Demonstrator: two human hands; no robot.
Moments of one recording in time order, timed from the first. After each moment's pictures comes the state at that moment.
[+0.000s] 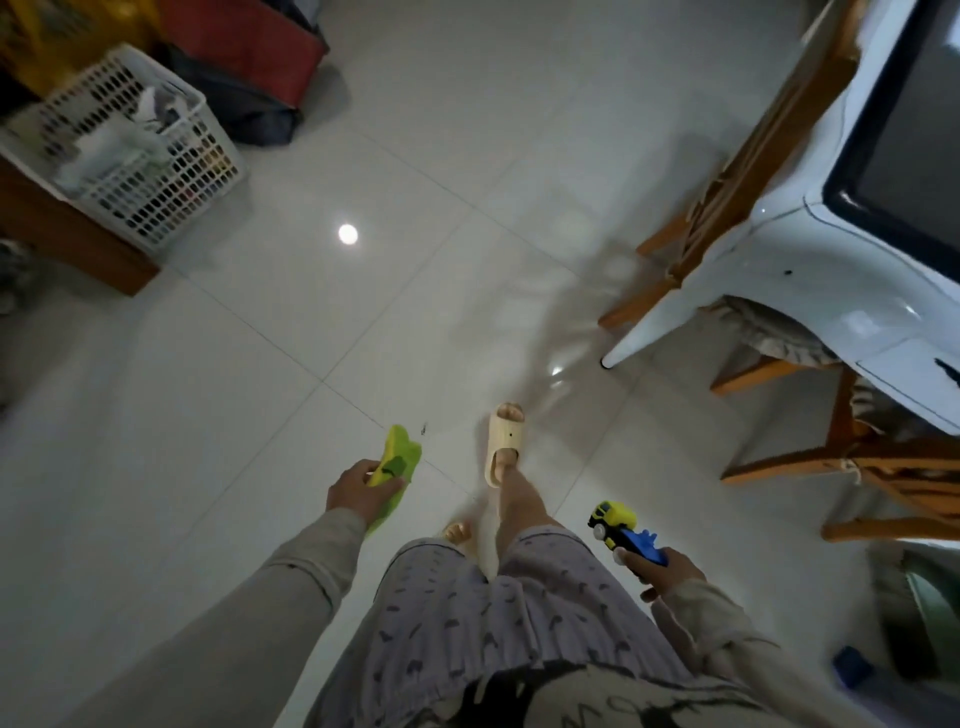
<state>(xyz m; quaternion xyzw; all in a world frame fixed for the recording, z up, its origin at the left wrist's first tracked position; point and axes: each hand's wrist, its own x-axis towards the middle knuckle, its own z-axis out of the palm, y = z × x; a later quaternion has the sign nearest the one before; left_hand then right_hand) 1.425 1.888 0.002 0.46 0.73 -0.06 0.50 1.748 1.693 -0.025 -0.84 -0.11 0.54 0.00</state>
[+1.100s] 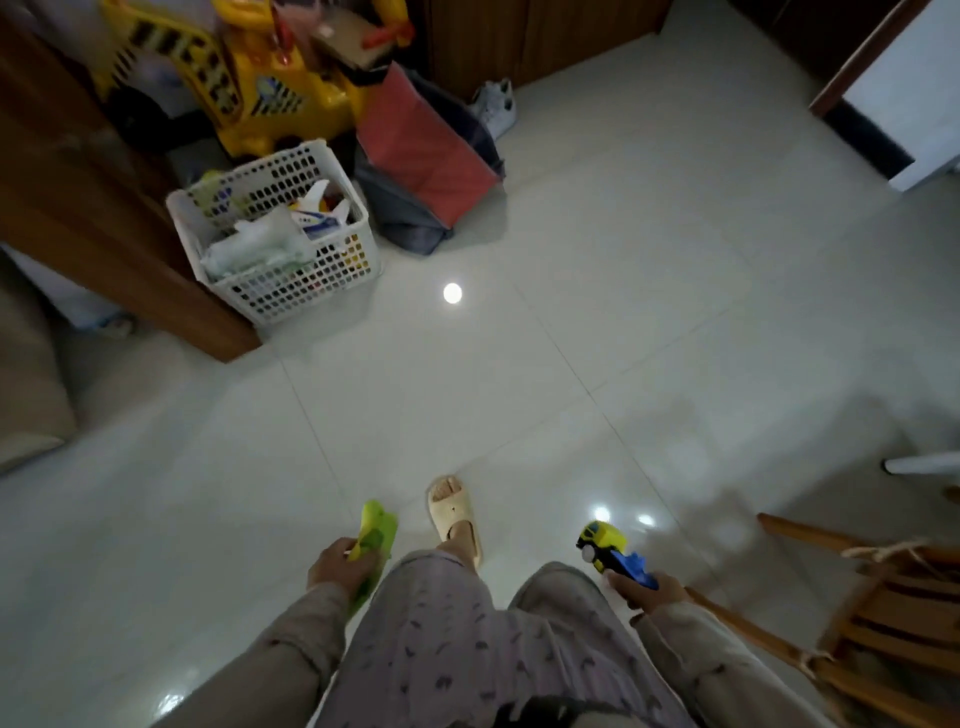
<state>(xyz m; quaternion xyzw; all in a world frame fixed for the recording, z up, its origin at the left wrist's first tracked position) 1.393 2.309 -0.009 0.22 0.83 -0.01 0.52 1.773 2.300 -0.051 -0.80 -0.26 0.53 -0.06</state>
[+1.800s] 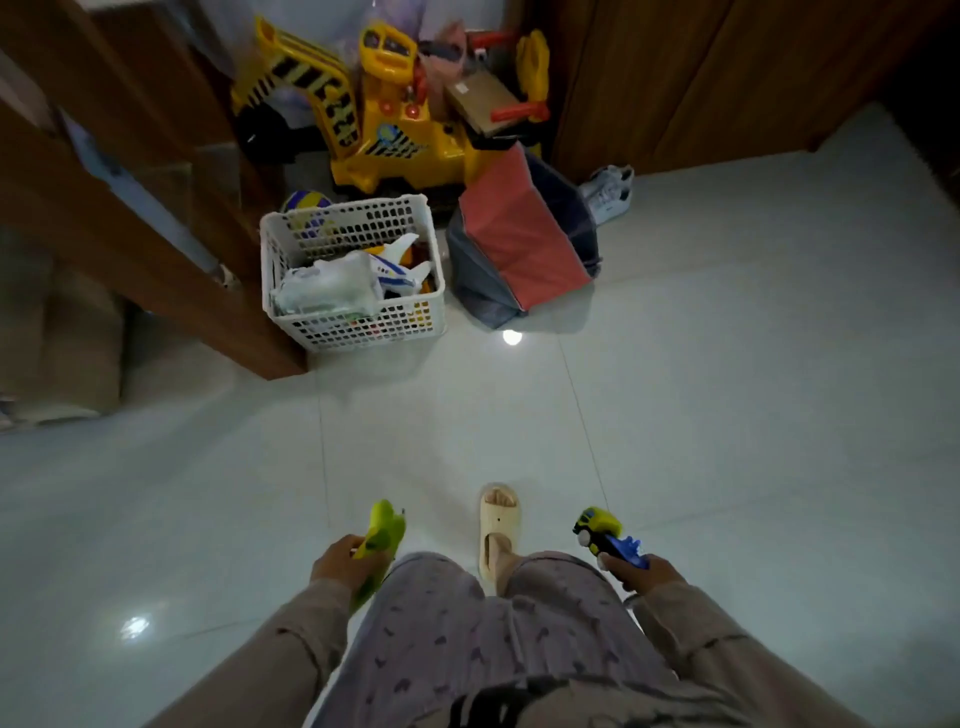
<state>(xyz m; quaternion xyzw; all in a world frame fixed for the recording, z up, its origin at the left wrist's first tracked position) 1.369 2.540 0.000 0.11 0.84 0.05 0.53 1.716 2.671 -0.045 -0.73 -0.40 0.53 -0.16</state>
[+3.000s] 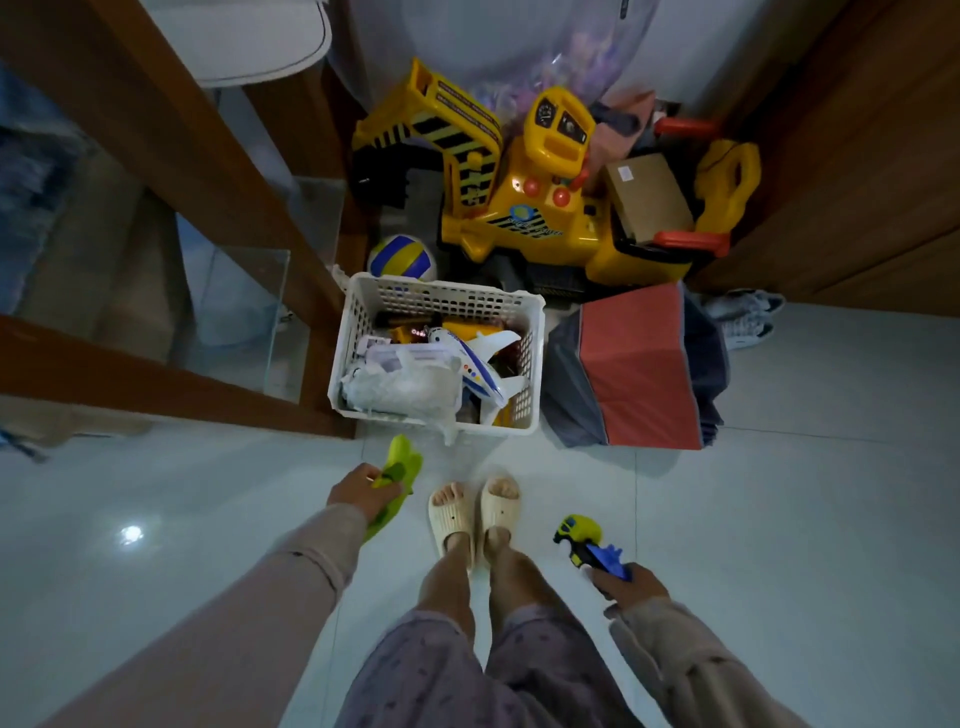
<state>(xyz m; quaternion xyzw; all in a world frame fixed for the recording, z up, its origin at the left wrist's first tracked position) 1.030 2.865 -0.044 0.04 0.85 0.10 0.51 1.353 2.999 -0.055 -0.69 -0.45 0.50 -0.26</state>
